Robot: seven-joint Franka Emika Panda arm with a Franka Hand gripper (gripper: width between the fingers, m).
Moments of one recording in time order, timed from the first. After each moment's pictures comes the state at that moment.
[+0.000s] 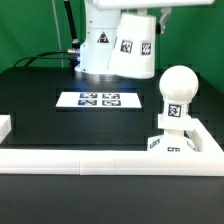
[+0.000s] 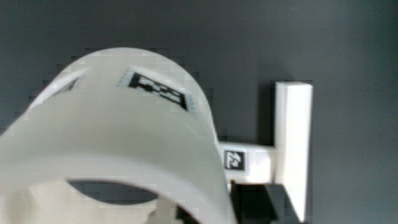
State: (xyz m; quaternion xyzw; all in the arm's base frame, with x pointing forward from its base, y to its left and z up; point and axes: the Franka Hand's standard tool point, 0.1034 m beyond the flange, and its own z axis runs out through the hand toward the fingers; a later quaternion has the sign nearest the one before) arm 0.537 0.077 0.214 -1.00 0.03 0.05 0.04
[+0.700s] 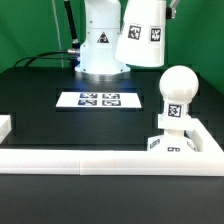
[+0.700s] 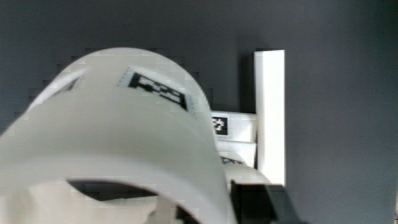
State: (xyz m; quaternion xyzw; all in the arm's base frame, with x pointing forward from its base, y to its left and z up) arm 0.542 0.078 0.217 -1.00 0.03 0.05 0.04
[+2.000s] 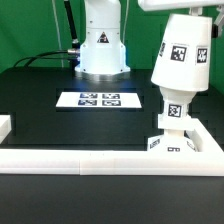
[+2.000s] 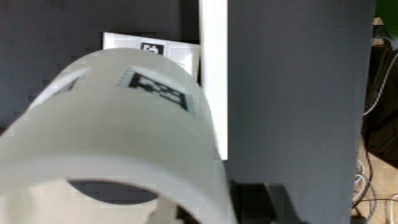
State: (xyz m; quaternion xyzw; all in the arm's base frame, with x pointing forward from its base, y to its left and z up) arm 0.607 0.132 0.190 -1.00 0.02 0.03 0.05
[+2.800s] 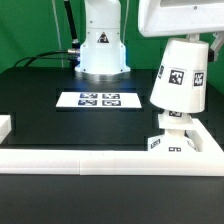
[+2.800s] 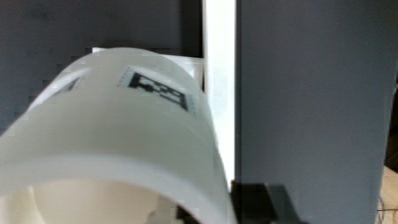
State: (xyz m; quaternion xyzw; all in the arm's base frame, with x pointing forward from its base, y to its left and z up) arm 0.600 0.133 0.153 -1.00 0.02 0.03 0.05
